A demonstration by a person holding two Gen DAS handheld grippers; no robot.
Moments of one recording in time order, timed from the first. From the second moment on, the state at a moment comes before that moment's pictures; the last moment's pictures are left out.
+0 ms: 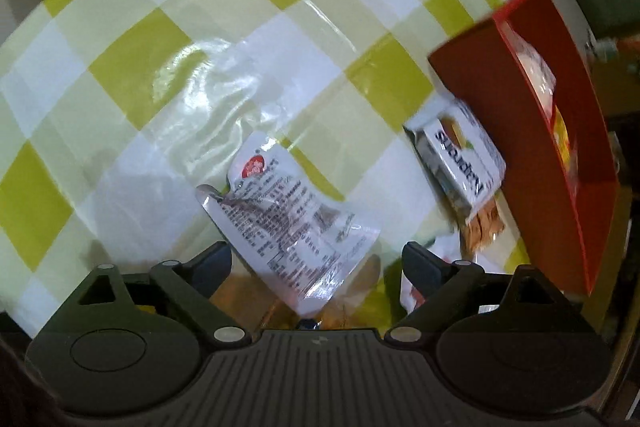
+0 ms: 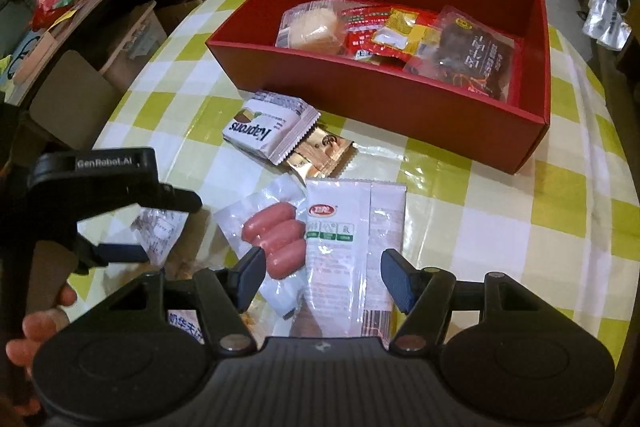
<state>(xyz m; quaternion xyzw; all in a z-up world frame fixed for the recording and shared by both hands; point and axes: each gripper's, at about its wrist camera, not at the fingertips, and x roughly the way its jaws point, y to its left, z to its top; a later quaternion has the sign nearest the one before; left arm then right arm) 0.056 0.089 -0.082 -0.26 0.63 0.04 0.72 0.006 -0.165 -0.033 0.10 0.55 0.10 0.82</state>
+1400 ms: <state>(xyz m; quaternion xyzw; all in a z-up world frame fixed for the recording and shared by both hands) 0.063 0.092 -0.065 -0.05 0.61 0.09 0.79 0.006 -0.179 -0.017 0.10 0.54 0.11 0.83</state>
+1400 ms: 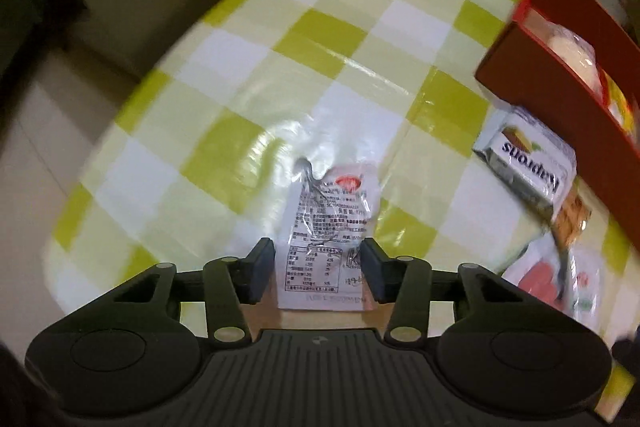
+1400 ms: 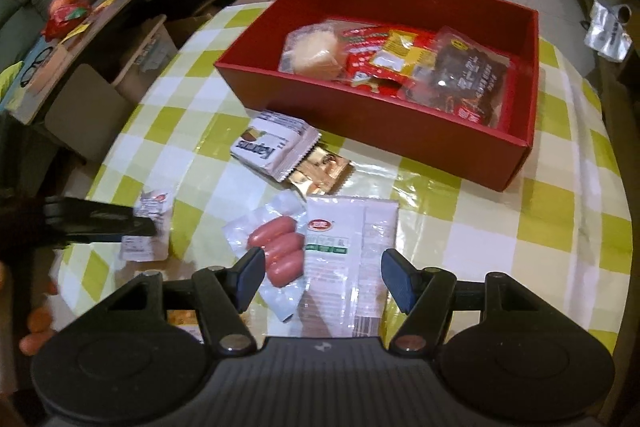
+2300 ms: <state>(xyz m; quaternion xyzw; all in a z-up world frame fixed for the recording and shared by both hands) 0.088 0.111 -0.088 -0.16 0.61 0.04 0.78 0.010 -0.160 -0.055 0.08 0.57 0.13 0.81</state>
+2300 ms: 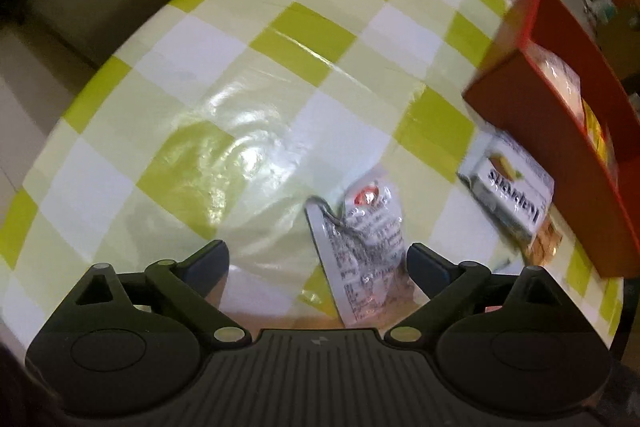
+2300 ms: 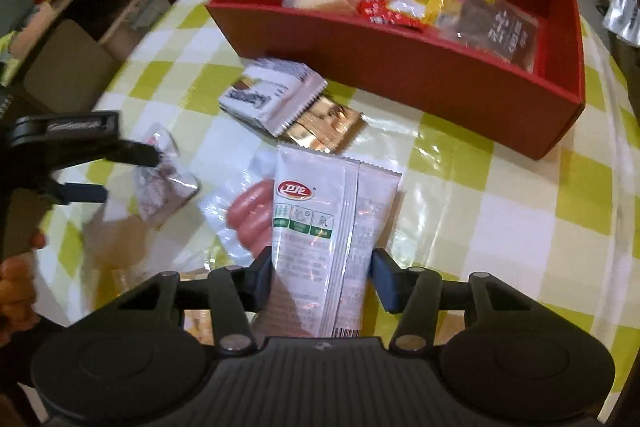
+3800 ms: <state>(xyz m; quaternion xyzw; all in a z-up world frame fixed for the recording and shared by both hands) 0.055 -0.007 -0.027 0.12 0.45 0.00 0.89 0.013 -0.166 -0.014 0.07 0.50 0.12 0.86</state>
